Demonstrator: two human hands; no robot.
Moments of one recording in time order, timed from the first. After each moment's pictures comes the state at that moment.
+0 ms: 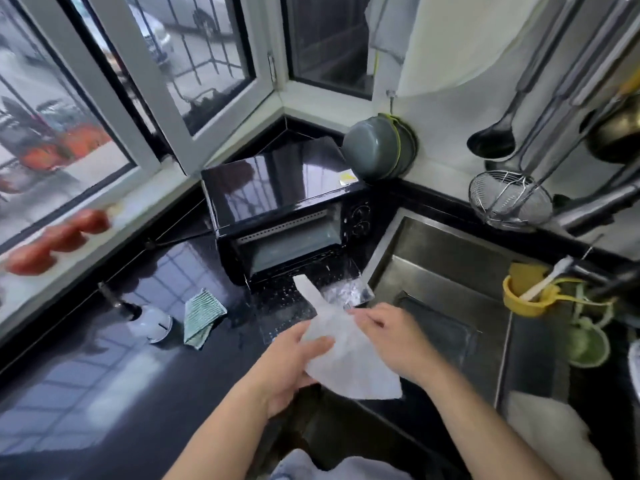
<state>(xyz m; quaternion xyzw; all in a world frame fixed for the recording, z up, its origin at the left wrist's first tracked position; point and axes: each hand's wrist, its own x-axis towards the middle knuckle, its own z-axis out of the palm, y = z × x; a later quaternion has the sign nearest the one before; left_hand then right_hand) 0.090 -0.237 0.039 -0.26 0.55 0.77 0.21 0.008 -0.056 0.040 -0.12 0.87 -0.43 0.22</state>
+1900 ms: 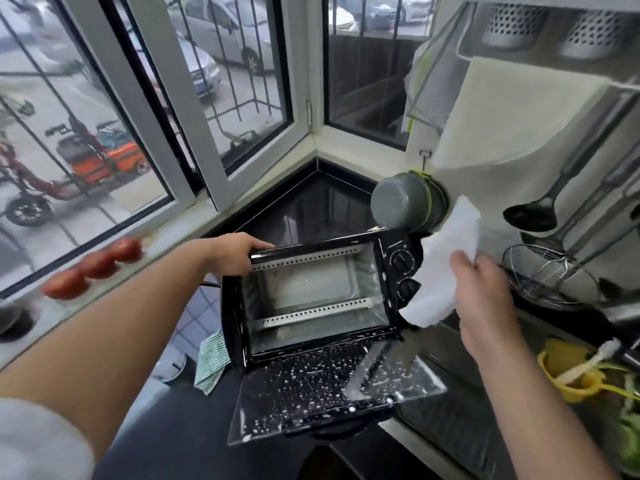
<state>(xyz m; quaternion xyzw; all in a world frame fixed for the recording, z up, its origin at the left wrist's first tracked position) -0.098 -0.459 0.128 -0.10 0.95 0.14 0.25 -0.125 -0.065 0.143 0.04 0.74 -0.67 0.01</state>
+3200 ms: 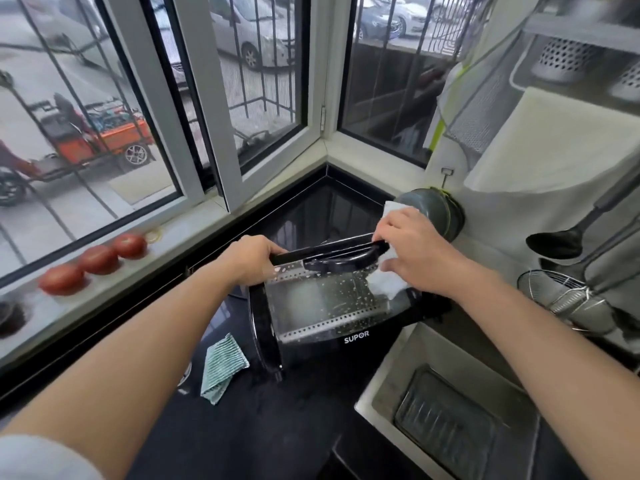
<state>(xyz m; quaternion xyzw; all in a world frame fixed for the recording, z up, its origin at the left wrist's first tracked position) -0.087 -0.463 0.119 -0.13 0.96 0.22 0.10 -0.186 -0.169 0.177 -0.47 0.88 -0.08 -0.04</state>
